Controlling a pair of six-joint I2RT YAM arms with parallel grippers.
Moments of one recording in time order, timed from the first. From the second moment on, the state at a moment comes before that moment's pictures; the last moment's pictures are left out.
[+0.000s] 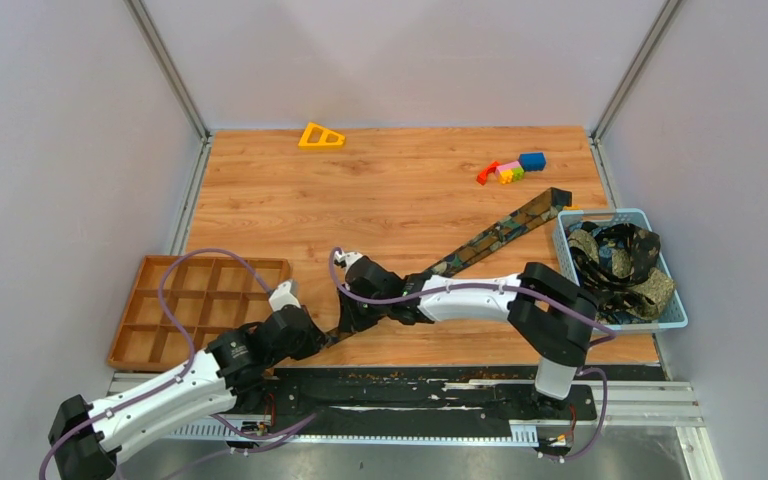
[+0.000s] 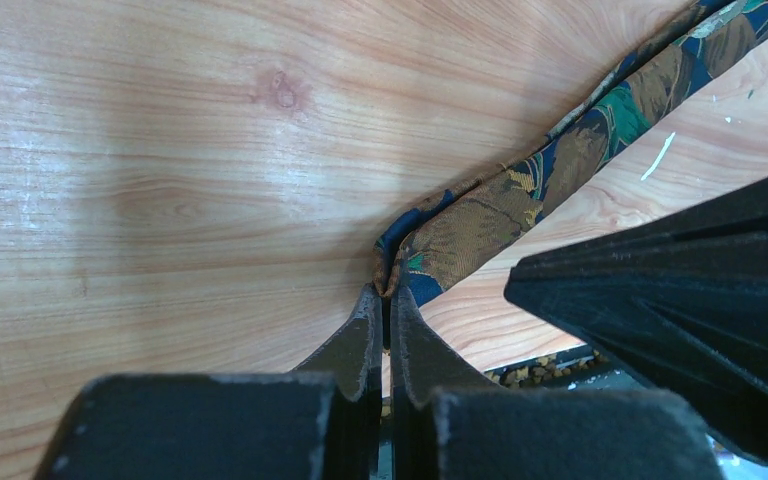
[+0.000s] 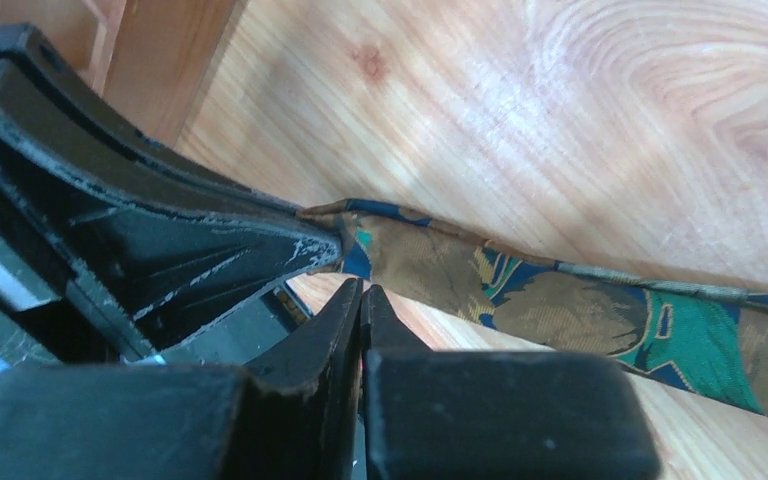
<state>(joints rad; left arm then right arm) -0.93 0.52 0.21 -0.53 -0.25 -1.15 1.14 1.78 1.06 -0.06 -0.15 0.67</state>
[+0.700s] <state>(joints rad) -0.93 0.48 0.28 -0.61 -0.25 -1.14 1.14 1.88 1.11 -0.11 -0.04 0.68</state>
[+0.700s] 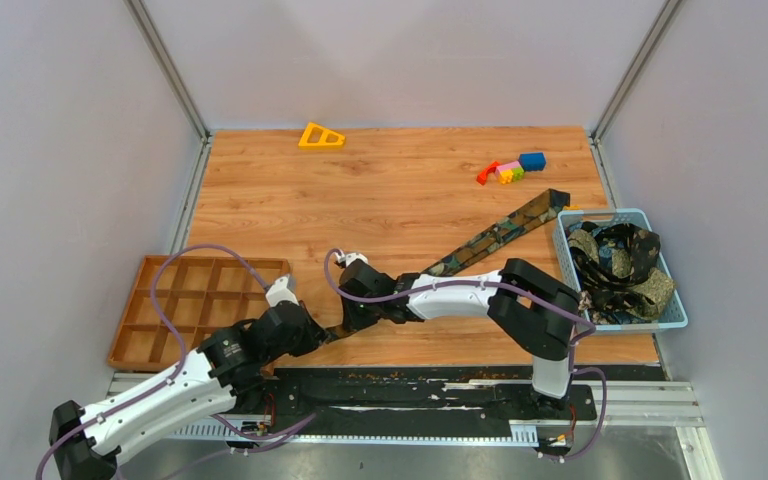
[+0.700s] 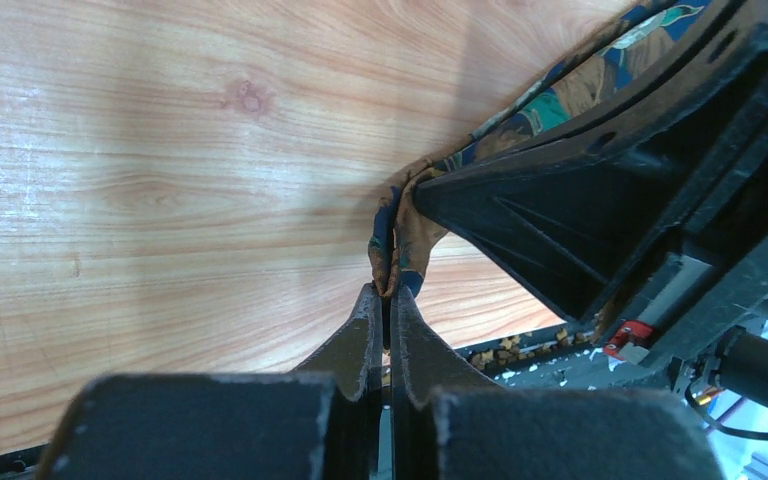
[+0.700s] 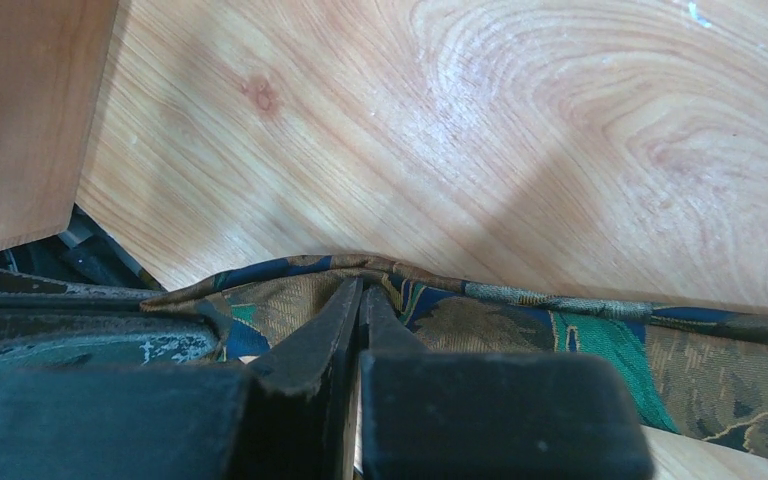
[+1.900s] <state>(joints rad) -0.93 0.77 0.48 -0.55 -0.27 -1.06 1.14 1.85 1.16 -0.14 -0.06 0.67</state>
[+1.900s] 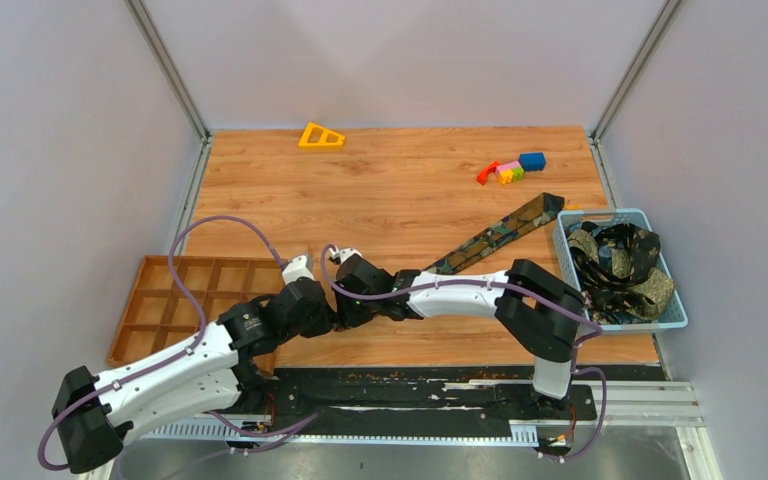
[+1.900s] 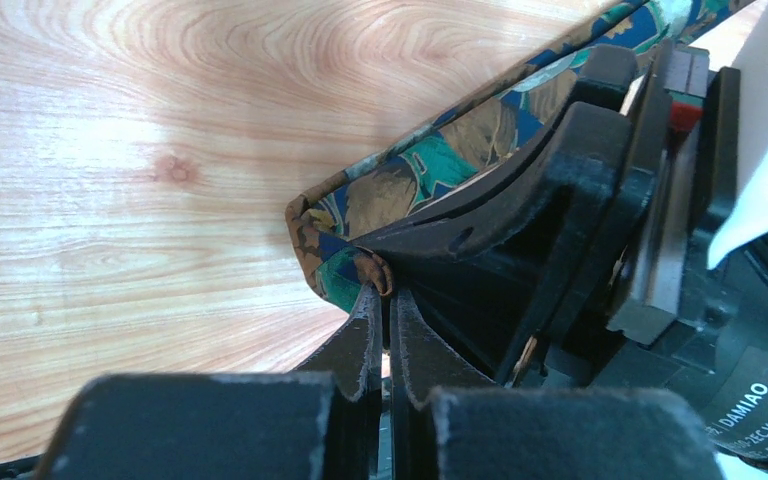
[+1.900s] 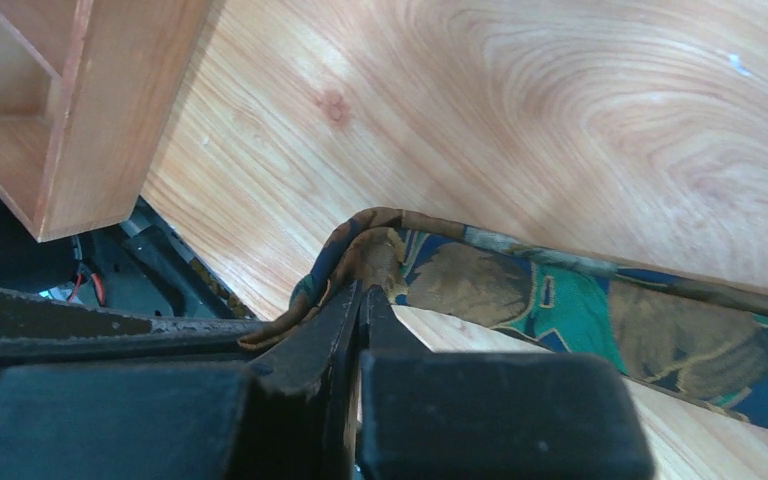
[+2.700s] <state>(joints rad) -0.92 0.96 0.55 -0.48 -0.25 -1.05 0.99 1.61 0.97 -0.07 -0.17 0.63</state>
